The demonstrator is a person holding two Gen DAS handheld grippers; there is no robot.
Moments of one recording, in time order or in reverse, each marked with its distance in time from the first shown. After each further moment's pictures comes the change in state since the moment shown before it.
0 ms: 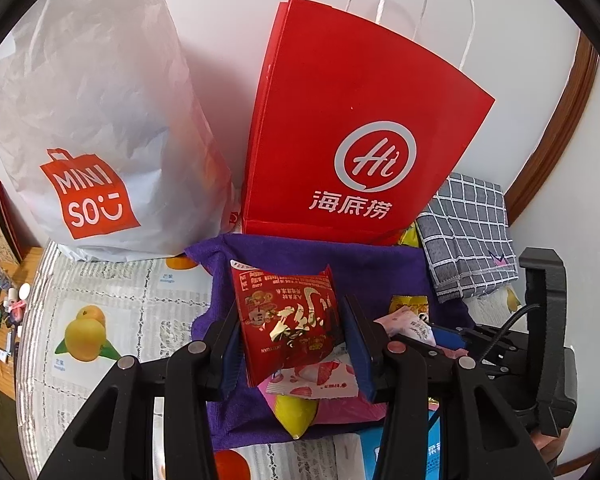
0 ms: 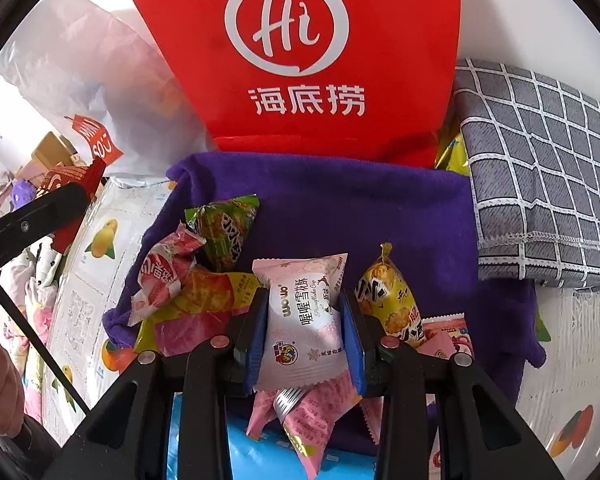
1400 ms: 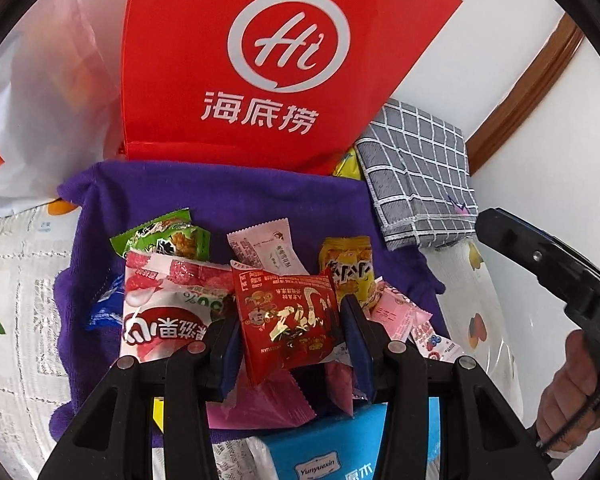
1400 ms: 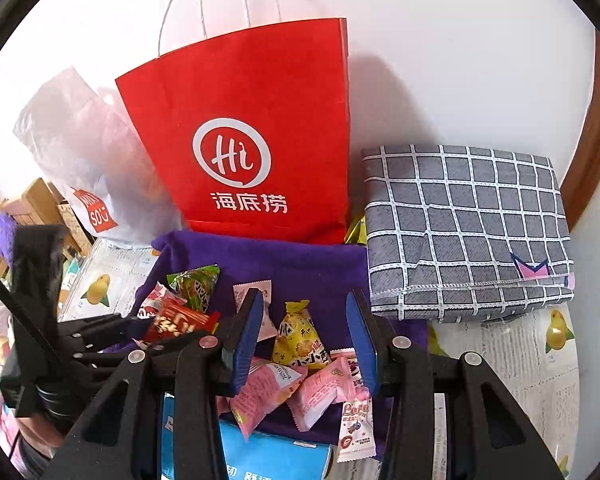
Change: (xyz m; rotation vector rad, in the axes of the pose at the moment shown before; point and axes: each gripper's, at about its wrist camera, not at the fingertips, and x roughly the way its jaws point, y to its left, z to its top) left arm 0.074 -0.053 -0.027 0.016 0.180 -0.197; right arm -0.098 -0.028 0.003 0.030 -0.218 -0.118
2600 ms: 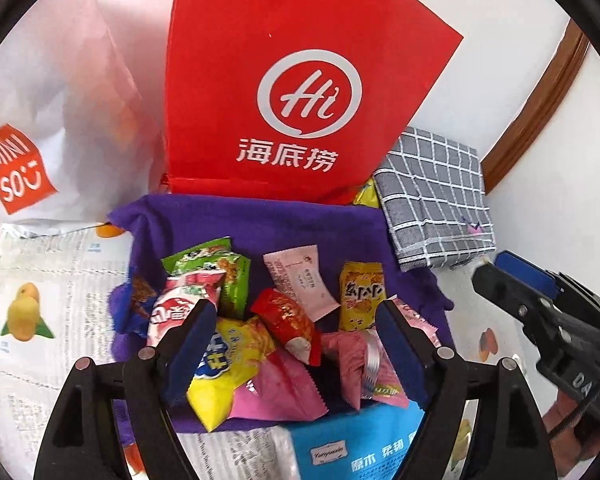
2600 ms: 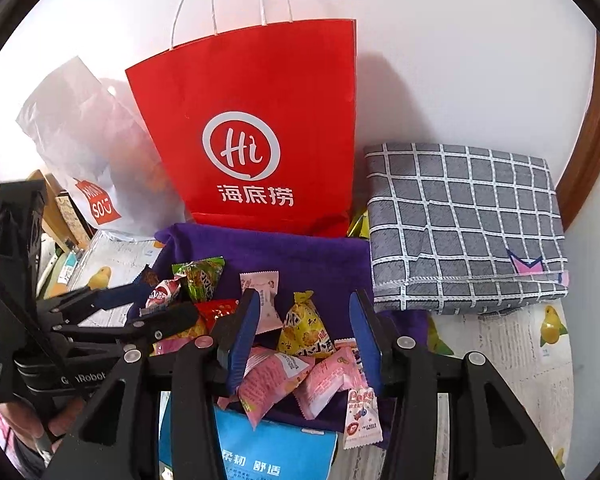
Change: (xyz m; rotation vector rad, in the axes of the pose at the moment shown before) left arm -0.045 0.000 0.007 0.001 -0.070 0.127; right arm -0.012 0.017 -0.004 -0.019 0.015 -0.039
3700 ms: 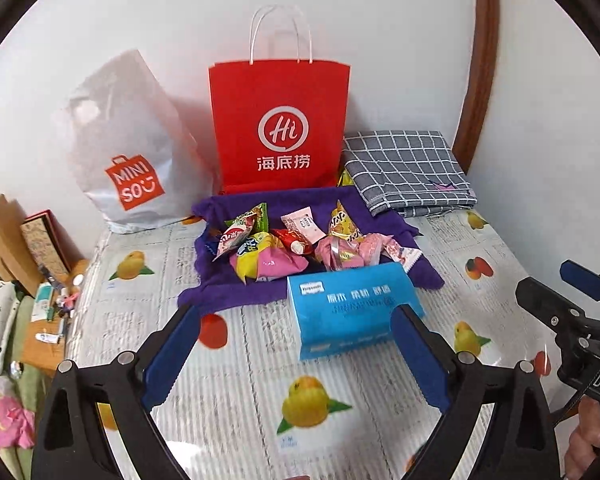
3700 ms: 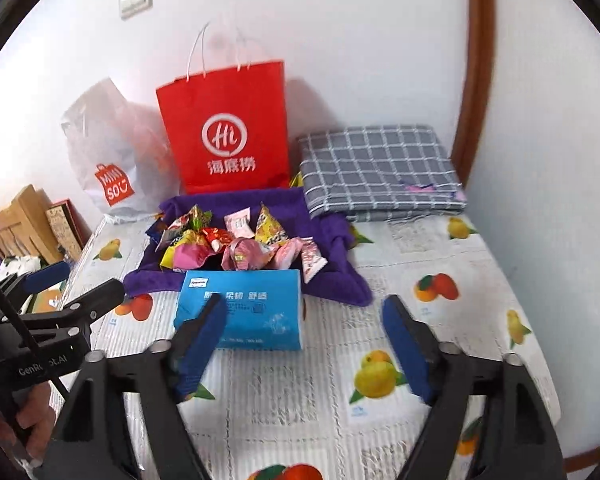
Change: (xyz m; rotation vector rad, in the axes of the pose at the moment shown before) left arm -0.166 -0.079 -0.152 0.171 -0.207 0.216; right arm -0.177 0.009 -0.154 0.136 -0.130 -0.176
